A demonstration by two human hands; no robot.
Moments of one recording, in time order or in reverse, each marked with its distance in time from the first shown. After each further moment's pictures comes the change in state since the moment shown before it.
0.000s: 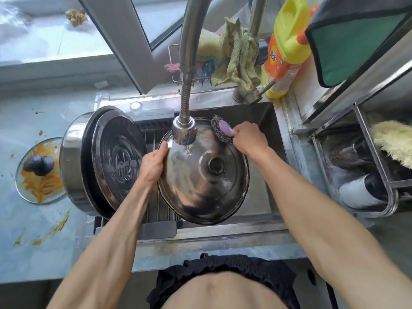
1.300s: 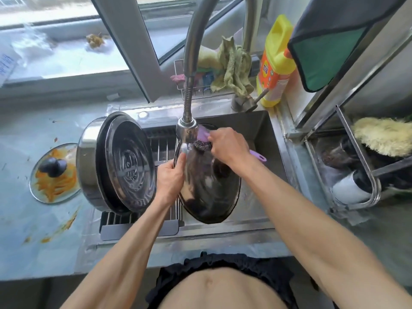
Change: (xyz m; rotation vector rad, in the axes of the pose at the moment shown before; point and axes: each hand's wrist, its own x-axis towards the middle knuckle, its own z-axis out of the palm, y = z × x) left_hand -0.061 -0.006 0.033 0.106 0.082 0.324; right_hand -0.060 -0.053 0.000 -0.159 0.178 -0.361
